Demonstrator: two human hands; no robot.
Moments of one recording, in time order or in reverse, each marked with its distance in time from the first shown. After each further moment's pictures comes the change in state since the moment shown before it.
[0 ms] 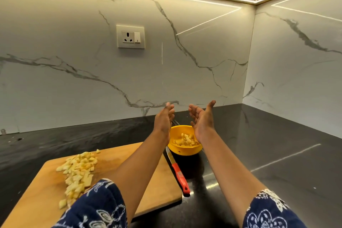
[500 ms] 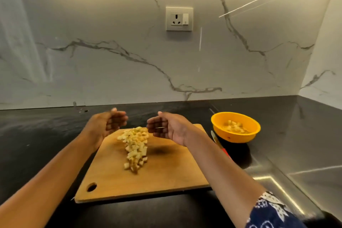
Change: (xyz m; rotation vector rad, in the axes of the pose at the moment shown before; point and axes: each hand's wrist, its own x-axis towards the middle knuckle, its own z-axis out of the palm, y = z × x) left_hand -0.092 0.070 -0.277 0.328 0.304 -0.064; right_hand -0.092 0.070 0.142 -0.234 -0.684 0.418
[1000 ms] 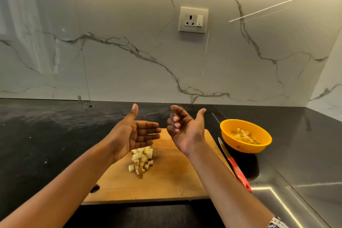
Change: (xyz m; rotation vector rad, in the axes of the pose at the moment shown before) left_hand -0.037 0.009 0.045 -0.120 -0.299 -0.197; right_hand 0.001 0.005 0.011 0.802 -0.011 -0.220
